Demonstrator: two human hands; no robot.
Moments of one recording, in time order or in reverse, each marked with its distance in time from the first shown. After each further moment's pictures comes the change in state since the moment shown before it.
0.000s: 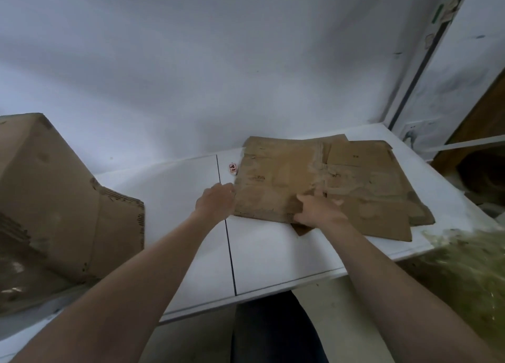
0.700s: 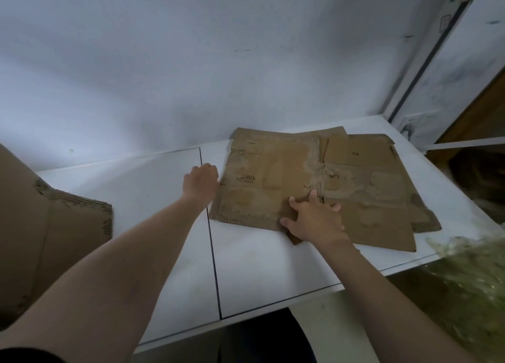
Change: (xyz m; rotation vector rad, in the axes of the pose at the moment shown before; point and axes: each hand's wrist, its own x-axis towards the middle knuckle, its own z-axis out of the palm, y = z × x) left_hand 0.102 -0.015 0.024 0.198 0.180 0.046; right_hand 0.036 0.009 0.032 -0.141 0.076 0.047
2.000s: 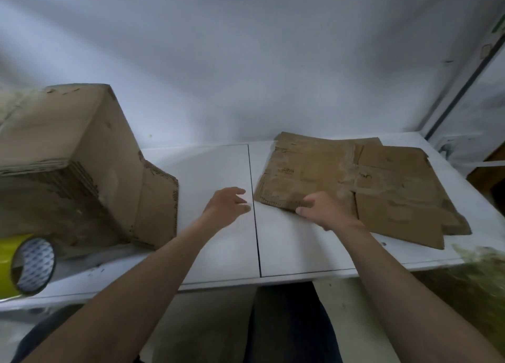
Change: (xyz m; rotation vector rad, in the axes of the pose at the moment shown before) left_hand -0.171 -0.045 -0.059 -0.693 -0.150 -0.163; right_hand -0.078 -0.052 -0.038 0.426 -0.046 -0.184
